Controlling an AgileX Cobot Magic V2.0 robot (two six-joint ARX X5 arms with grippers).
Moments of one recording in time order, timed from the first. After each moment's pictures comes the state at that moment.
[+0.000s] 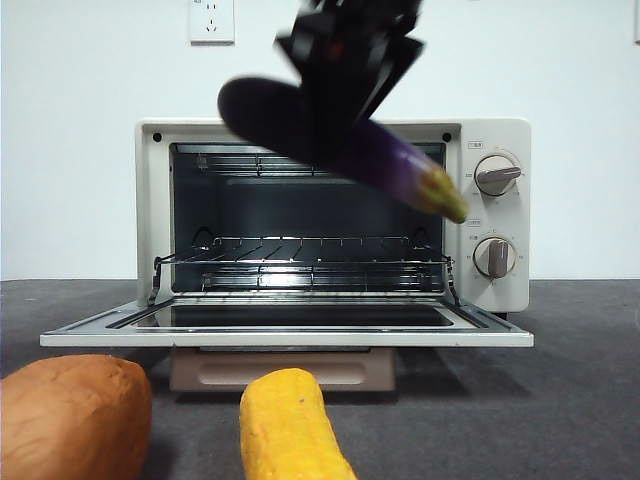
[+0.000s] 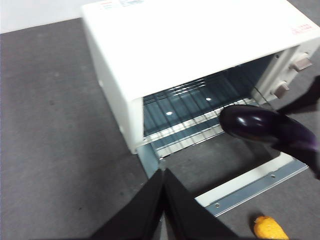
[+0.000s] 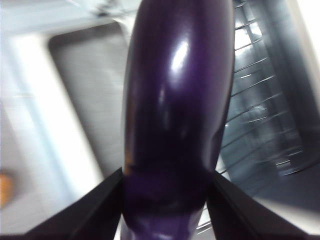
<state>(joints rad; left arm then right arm) -0.33 0.88 1.29 -0.98 0.11 0.02 0.94 1.55 1.31 -0.69 0.35 -0.36</state>
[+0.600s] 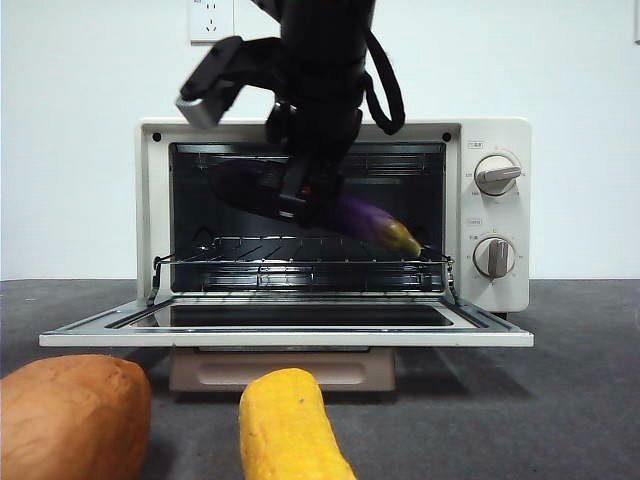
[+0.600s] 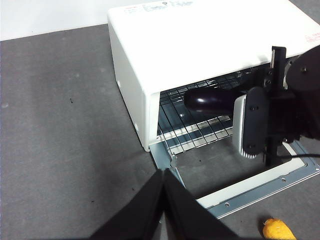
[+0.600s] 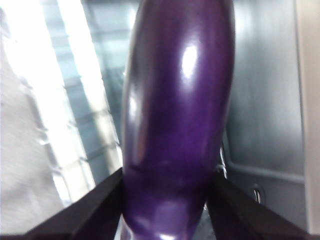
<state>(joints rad) -0.29 0.78 1.24 -0.98 0.11 0.02 0.87 1.80 1.33 -0.33 0.54 -0.68</state>
